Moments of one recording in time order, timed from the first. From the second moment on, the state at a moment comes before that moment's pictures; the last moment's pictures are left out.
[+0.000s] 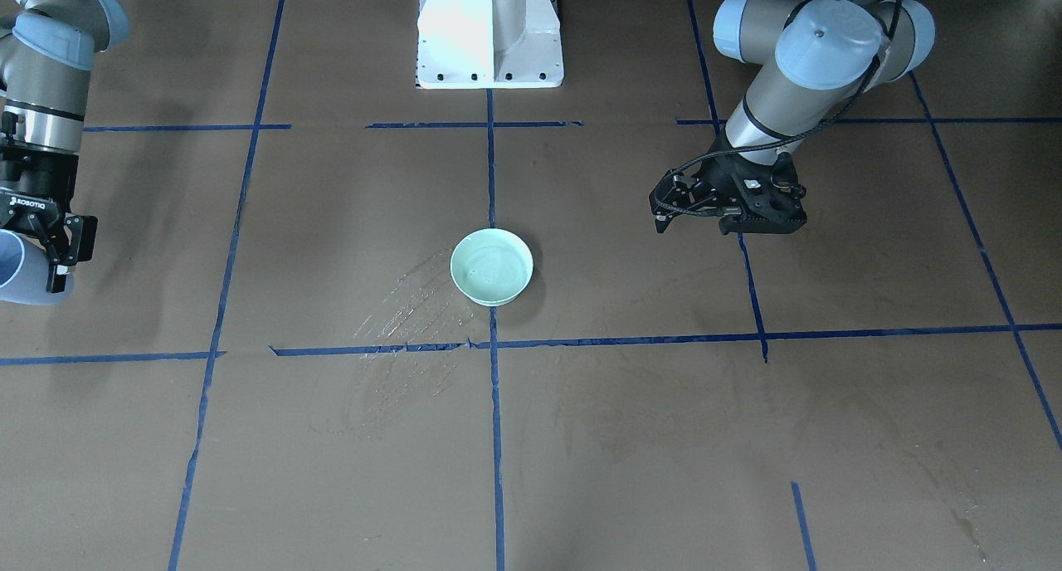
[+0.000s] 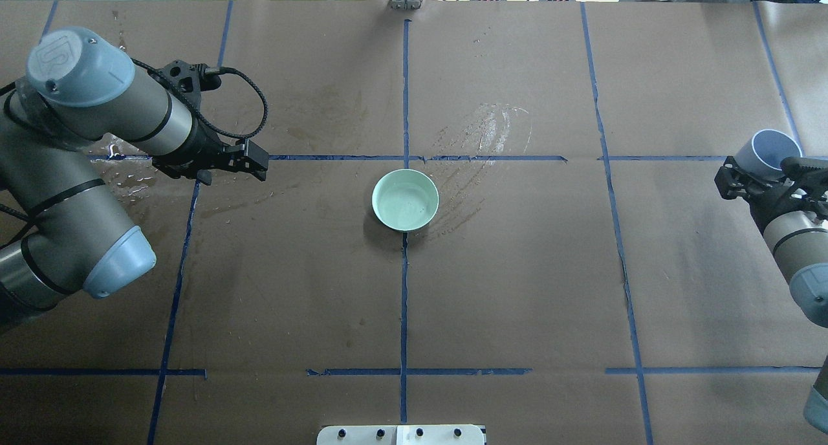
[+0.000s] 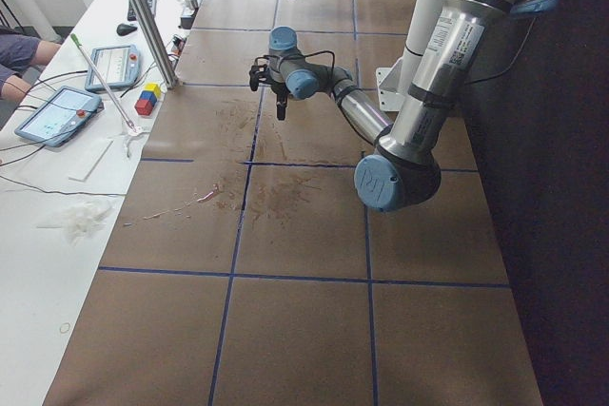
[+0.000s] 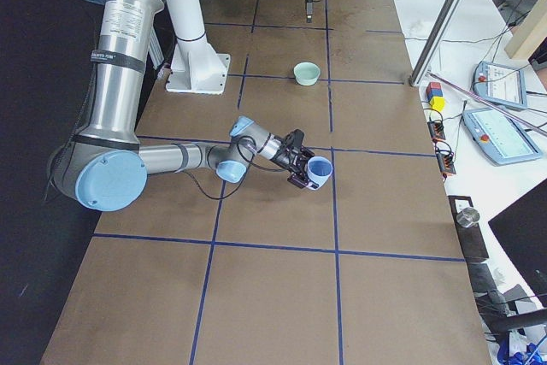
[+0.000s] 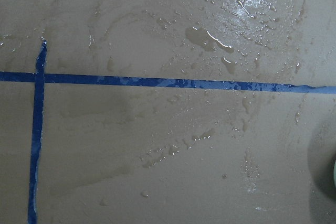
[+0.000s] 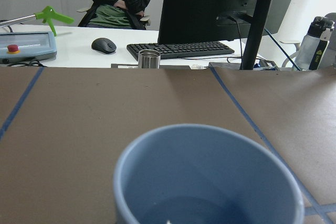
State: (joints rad) left arm -0.79 -1.97 -1.82 -1.75 -2.10 -1.09; right arm 0.57 -1.80 1.68 -0.61 0.89 1.27
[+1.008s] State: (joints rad) left arm -0.79 -1.97 -1.82 -1.75 -2.10 -1.09; right arm 0.57 -1.79 1.57 -0.59 0.86 1.33
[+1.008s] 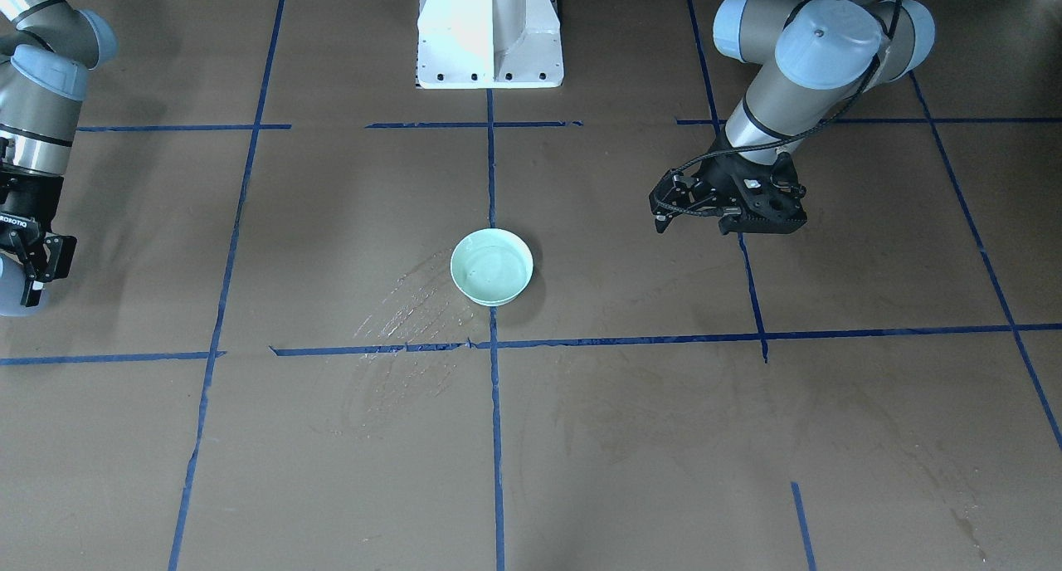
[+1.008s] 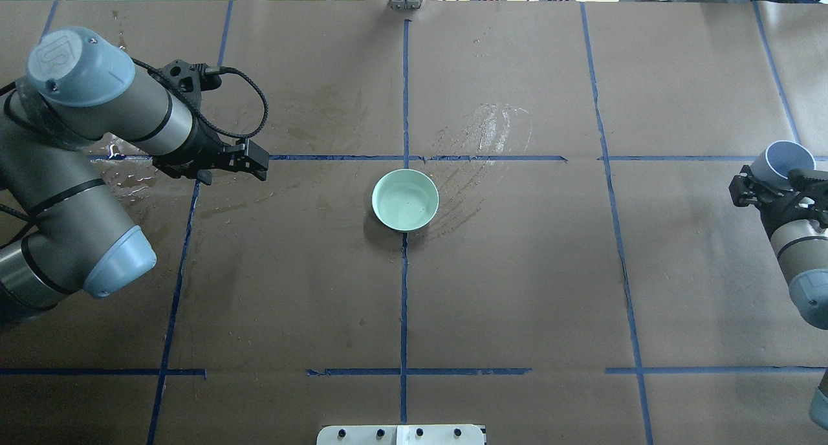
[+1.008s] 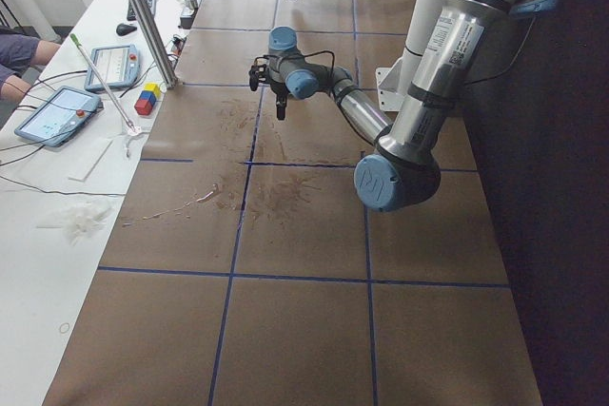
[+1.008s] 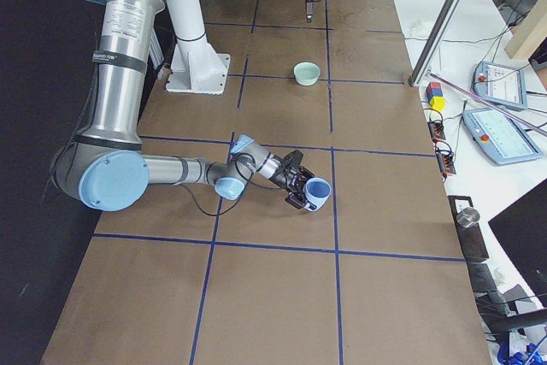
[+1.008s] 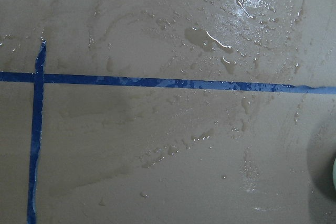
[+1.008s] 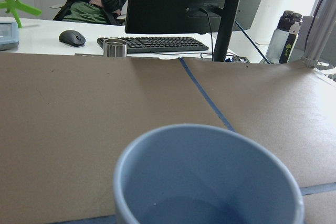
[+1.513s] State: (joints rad) left arm -0.79 -1.97 -1.82 -1.75 -2.10 -1.09; right arm 0.53 -1.78 1.57 -0.57 0.82 1.34
